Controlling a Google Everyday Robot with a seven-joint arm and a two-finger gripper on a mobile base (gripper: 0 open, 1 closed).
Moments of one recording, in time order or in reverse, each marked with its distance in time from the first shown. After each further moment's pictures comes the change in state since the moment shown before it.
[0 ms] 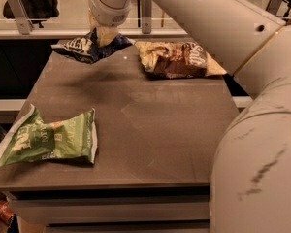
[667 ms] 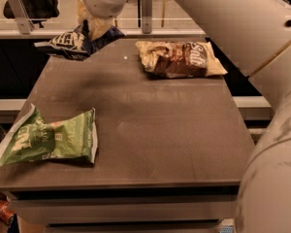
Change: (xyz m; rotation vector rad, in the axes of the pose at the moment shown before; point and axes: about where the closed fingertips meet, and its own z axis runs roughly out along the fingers) arm -0.038 0.000 -0.041 0.046 -0.092 -0.172
